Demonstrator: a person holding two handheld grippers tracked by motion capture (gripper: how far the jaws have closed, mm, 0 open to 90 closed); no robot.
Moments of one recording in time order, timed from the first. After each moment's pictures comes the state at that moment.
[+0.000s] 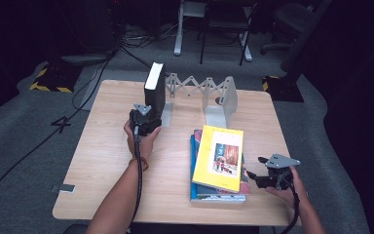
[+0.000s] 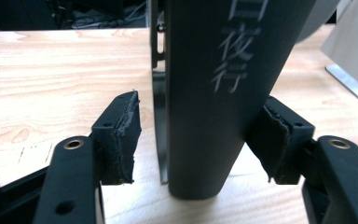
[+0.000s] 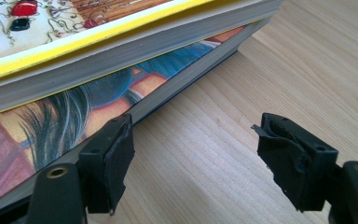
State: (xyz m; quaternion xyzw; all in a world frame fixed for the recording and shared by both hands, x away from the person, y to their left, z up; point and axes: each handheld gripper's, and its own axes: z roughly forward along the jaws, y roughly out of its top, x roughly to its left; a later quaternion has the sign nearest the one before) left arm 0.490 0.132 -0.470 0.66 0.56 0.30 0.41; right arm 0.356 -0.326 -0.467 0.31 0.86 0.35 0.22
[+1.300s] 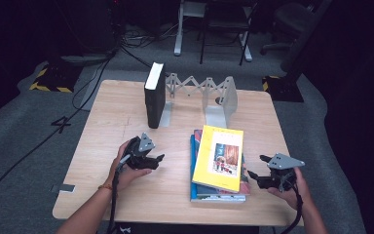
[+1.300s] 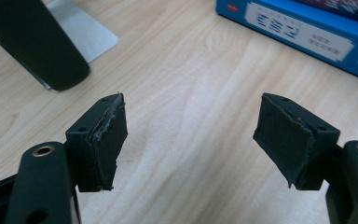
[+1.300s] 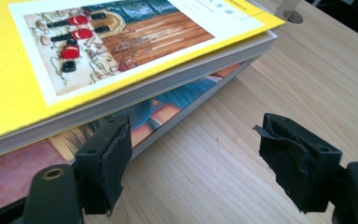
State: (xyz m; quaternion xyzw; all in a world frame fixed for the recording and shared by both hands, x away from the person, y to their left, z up) left arm 0.389 0.139 -0.476 0.85 0.31 0.20 0.37; right arm 0.343 -0.318 -0.442 0.29 0.85 0.36 0.24
